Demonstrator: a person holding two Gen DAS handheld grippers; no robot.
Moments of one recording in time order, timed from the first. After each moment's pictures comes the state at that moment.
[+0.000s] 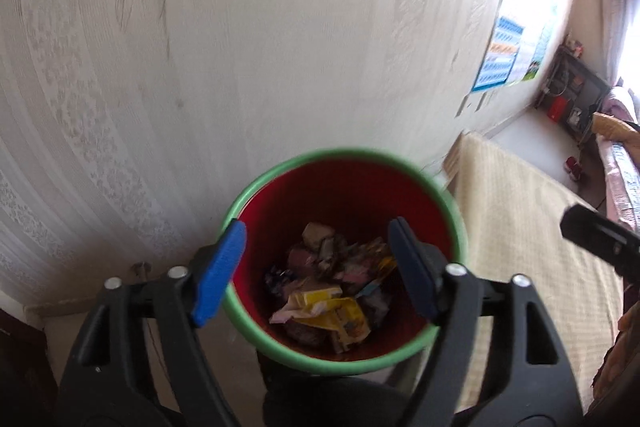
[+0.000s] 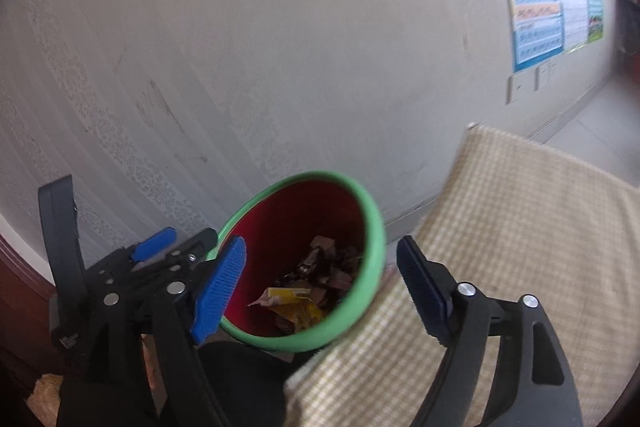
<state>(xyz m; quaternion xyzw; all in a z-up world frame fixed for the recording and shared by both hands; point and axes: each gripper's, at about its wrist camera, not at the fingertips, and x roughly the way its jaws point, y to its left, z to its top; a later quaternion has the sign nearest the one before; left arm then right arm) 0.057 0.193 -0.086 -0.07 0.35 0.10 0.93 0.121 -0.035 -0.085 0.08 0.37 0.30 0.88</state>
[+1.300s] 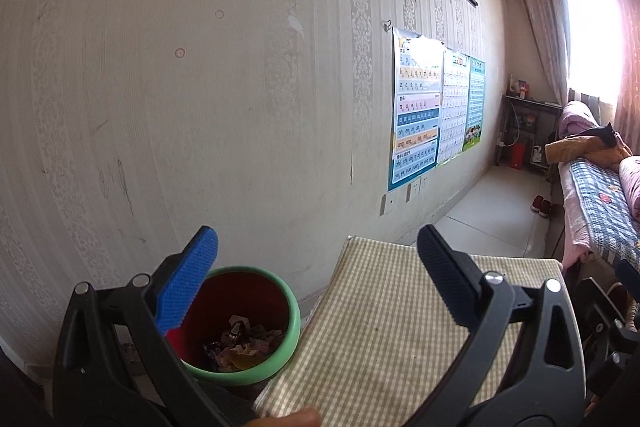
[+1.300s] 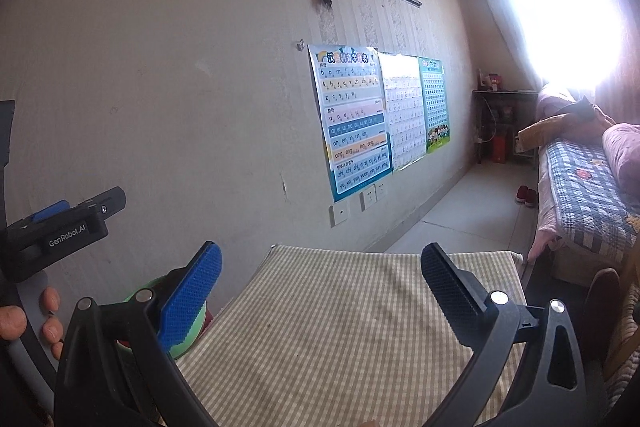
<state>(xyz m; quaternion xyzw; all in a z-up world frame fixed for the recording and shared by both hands) -0.020 0.002 0.038 0.01 0.16 0.07 0.98 -0.051 -0.230 -0.017 0.09 0.14 0.06 0.98</state>
